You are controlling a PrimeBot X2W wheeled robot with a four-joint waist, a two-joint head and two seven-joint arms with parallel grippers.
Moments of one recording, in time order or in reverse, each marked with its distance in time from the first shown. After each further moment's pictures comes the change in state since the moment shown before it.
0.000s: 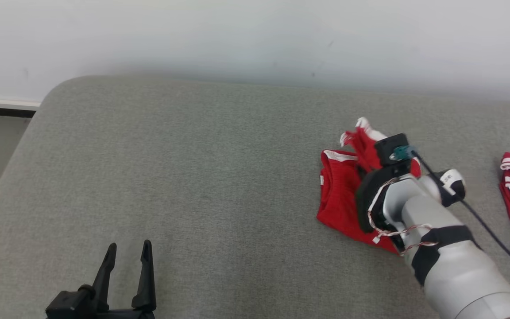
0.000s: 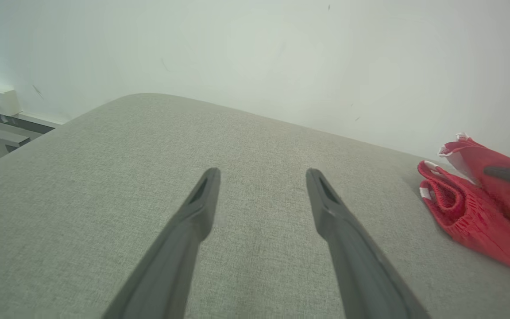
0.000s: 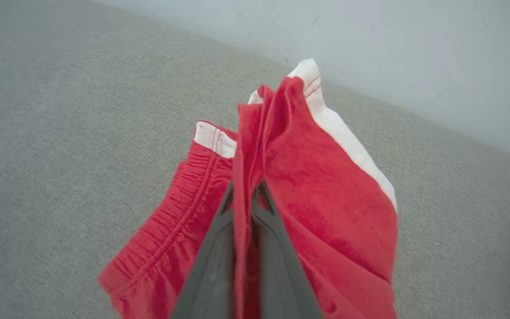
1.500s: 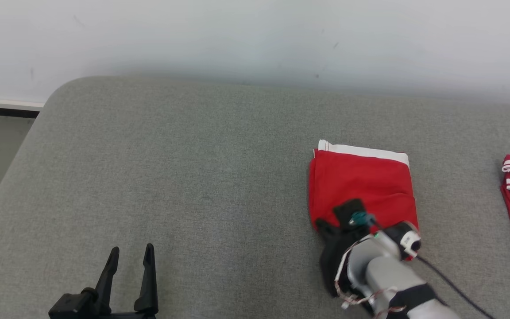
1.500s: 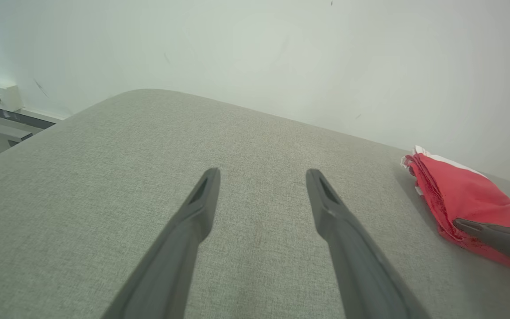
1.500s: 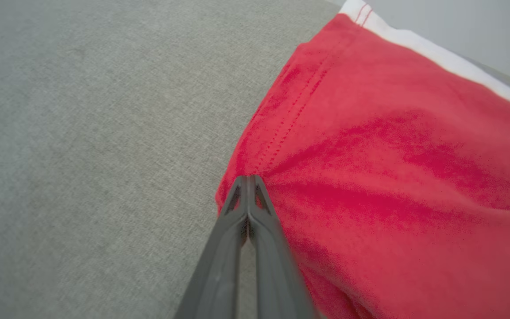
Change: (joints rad) left arm 0.008 0.000 -0.011 0.004 -0.004 0.002 0.000; right arm 0.207 0.055 0.127 -0.119 0.040 0.000 -0.083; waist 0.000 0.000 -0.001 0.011
